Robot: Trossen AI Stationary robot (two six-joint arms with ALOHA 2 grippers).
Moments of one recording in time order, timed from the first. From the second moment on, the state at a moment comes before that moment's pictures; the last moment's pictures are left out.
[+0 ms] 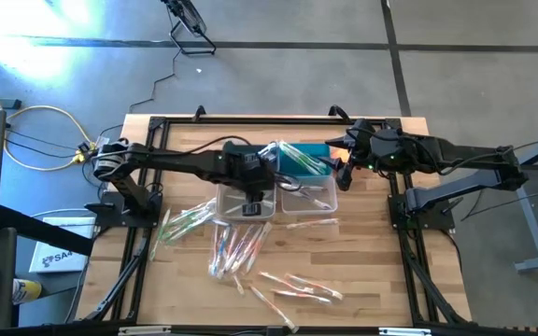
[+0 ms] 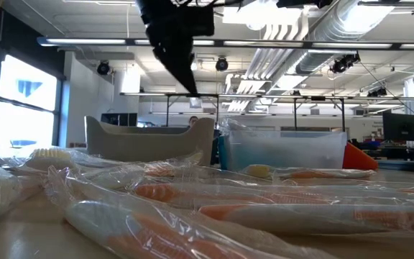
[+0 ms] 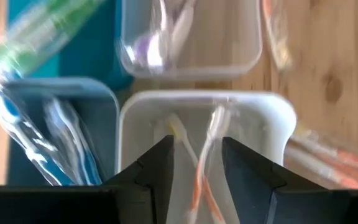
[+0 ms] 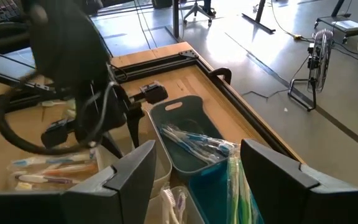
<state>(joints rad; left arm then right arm) 0.03 1.68 1.41 -0.75 -0.14 0.07 0.00 1.05 1.19 -0.57 0.36 0.21</state>
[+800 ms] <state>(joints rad) 0.03 1.67 1.55 -0.70 -0.14 -0.08 0.00 1.05 1.19 -0.57 0.34 0.22</state>
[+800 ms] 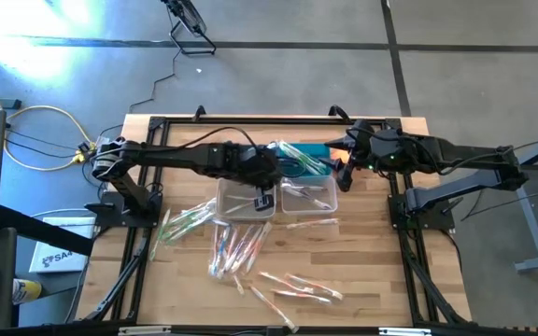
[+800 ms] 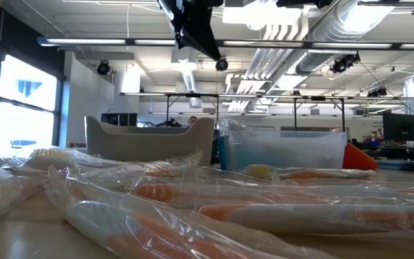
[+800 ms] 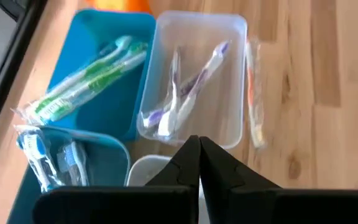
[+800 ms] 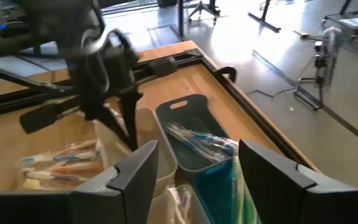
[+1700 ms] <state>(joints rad) 0.03 1.34 1.25 -0.46 -0.11 -0.12 0.00 1.06 1.19 -0.68 0.31 0.27</state>
